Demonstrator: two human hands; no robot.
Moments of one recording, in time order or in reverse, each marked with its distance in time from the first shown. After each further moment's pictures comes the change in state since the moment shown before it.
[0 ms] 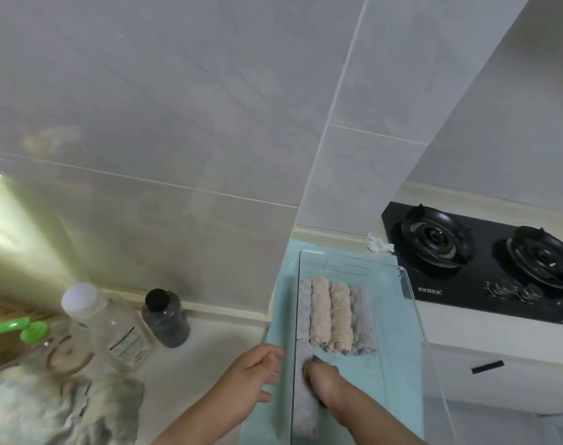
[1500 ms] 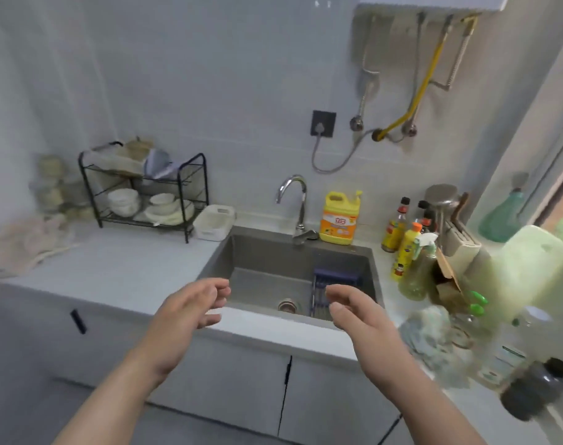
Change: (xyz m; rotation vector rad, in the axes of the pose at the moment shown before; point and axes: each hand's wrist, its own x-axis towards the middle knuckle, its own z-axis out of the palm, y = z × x) left_hand -0.514 -0.151 0.240 -0.495 1.970 0.384; right_hand -0.376 0.123 0.094 -0.731 -1.288 -1.388
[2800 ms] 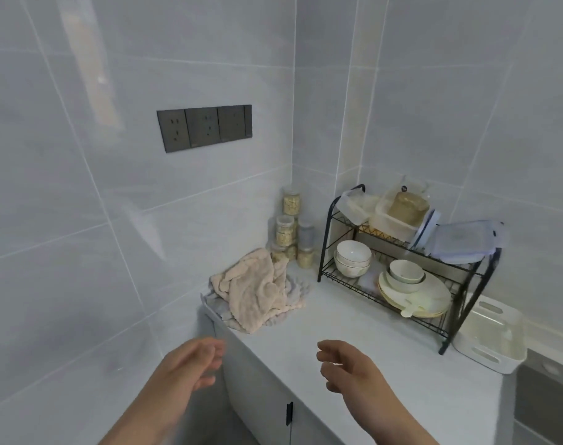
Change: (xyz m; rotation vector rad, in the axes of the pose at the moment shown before) left_hand 0.168 -0.082 -0.553 0.057 0.617 -0.207; right_hand 0.294 -0.113 0.599 0.026 -0.655 0.046
